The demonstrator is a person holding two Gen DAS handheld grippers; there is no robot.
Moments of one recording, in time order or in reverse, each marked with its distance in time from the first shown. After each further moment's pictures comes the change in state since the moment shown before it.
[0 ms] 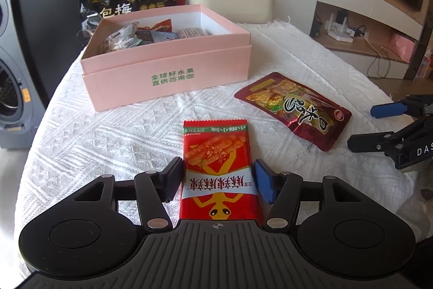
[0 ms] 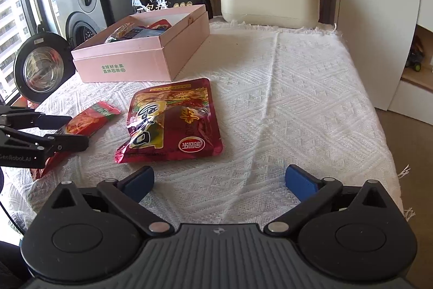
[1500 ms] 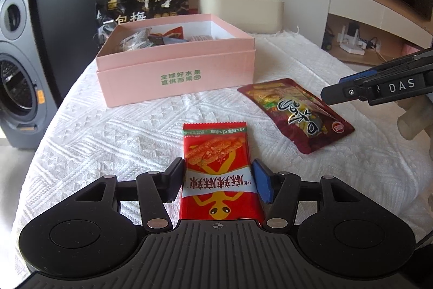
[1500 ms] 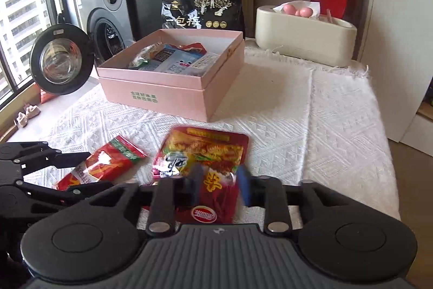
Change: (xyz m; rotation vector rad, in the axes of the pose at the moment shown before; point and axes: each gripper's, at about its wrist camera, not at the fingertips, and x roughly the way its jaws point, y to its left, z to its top) left arm -0.012 -0.014 -0.016 -0.031 -0.060 0.069; right arm -0.003 0.034 0.054 -0.102 -0.022 0.044
